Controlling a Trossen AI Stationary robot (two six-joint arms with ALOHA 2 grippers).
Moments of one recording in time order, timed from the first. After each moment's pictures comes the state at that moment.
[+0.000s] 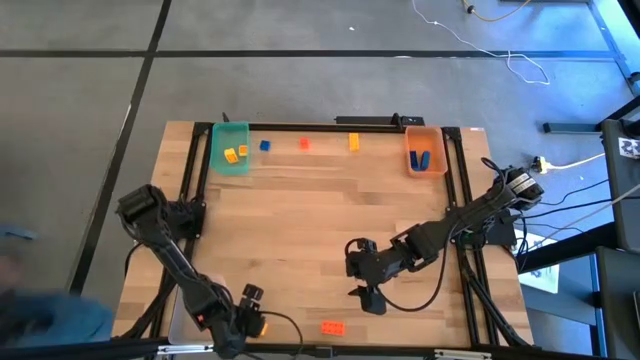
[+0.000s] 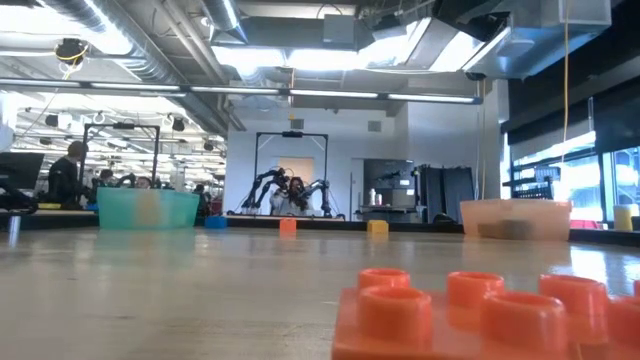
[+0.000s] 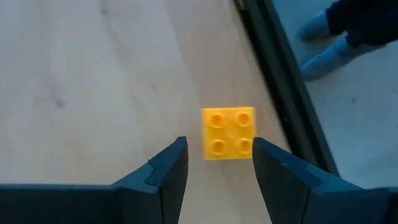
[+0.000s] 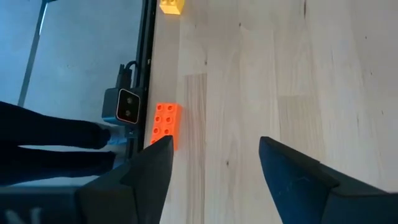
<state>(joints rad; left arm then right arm) -0.94 1.80 1.11 -0.38 -0.26 -0.57 0.51 1.65 1.31 -0.53 0.04 0.57</state>
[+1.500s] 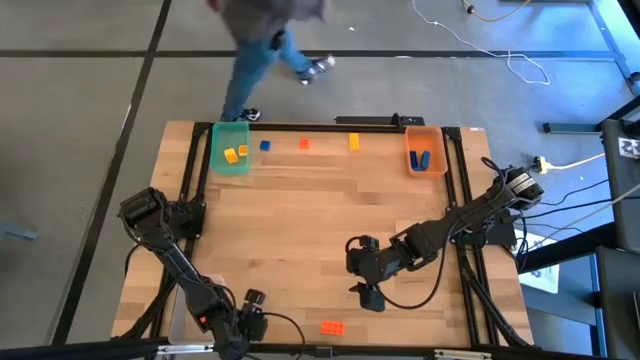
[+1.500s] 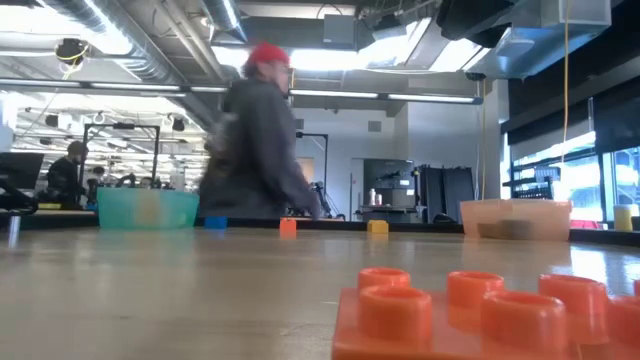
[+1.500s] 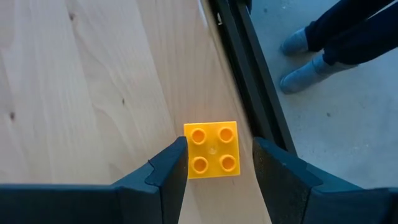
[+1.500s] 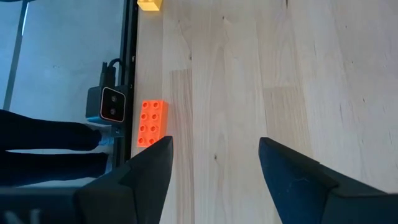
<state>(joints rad) -0.94 1.84 1.11 -0.28 -0.23 -0.62 0.50 1.65 1.31 -0.57 0.06 0.60</state>
